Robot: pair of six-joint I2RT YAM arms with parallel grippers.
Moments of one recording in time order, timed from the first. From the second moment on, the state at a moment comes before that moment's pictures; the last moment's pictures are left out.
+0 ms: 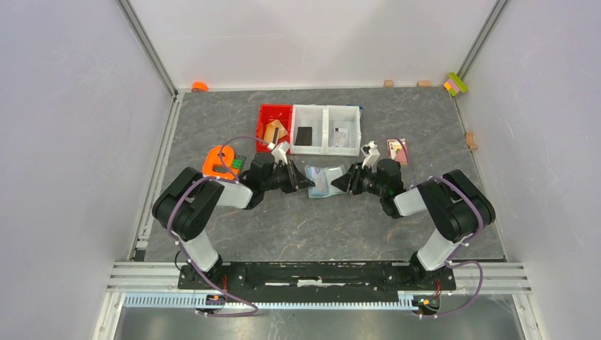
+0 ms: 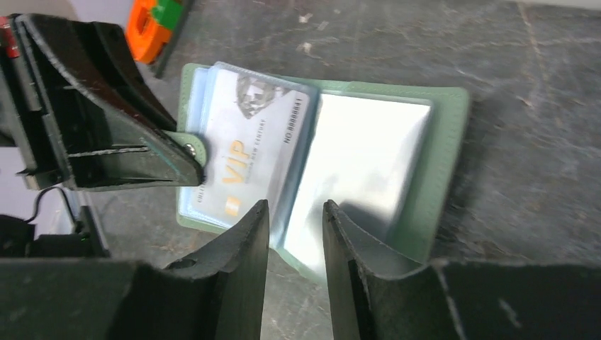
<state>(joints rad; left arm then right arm) -0.54 1.72 0.61 0.62 0.48 -0.80 0.38 1.68 0.42 0.85 -0.49 0.56</state>
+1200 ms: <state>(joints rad) -0.54 1.79 0.58 0.97 0.61 -0.97 0.34 1.75 0.38 1.22 -0.63 0.81</state>
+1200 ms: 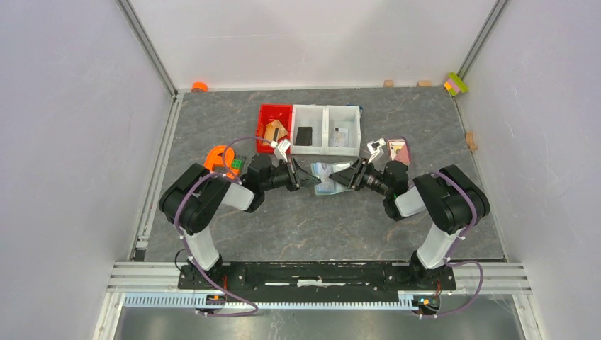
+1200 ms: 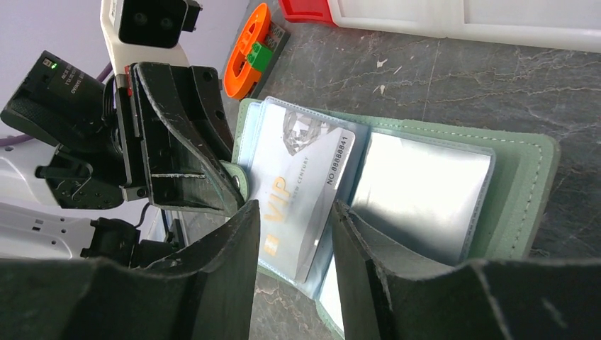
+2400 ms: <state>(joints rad) -0.53 1.85 0.62 0.94 0.66 -0.99 0.30 1.89 0.36 1.45 -0.69 1.13</state>
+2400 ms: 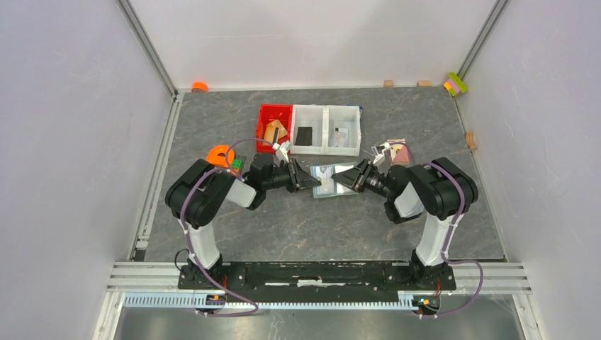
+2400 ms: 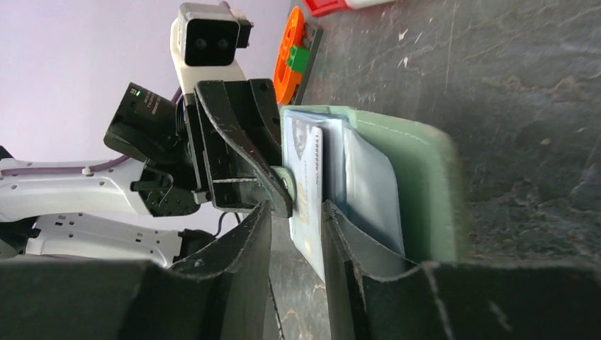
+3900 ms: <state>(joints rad) -0.52 1.94 0.61 1.15 0.74 -1.11 0.31 1.90 0.34 1.46 -0.70 1.19</state>
